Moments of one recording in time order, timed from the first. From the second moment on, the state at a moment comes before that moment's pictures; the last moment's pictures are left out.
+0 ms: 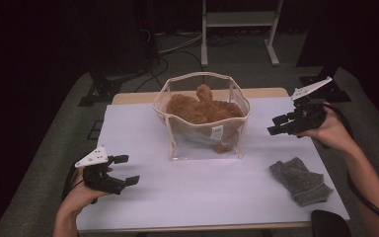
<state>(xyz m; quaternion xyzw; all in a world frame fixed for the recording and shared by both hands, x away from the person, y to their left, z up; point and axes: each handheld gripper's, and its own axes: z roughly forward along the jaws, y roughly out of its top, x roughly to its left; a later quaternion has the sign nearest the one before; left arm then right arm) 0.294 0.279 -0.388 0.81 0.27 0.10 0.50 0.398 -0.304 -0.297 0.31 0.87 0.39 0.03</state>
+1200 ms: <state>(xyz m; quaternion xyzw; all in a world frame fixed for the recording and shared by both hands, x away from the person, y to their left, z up) 0.295 0.275 -0.392 0.82 0.27 0.10 0.50 0.379 -0.328 -0.360 0.35 0.85 0.40 0.00</state>
